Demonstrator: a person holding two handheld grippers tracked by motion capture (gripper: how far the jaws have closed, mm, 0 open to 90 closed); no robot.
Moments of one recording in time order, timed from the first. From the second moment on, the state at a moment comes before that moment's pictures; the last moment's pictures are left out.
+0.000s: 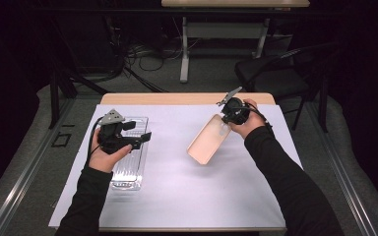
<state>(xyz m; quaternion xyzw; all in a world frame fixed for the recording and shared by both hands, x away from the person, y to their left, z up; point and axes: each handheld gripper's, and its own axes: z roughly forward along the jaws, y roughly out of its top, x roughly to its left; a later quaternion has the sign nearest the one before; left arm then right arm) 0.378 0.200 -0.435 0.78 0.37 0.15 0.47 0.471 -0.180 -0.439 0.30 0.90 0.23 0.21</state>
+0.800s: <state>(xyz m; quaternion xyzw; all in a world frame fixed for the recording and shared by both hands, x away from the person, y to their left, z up) 0.371 0.183 -0.433 0.79 0.35 0.12 0.49 0.405 -0.150 -0.413 0.24 0.89 0.29 0.27</state>
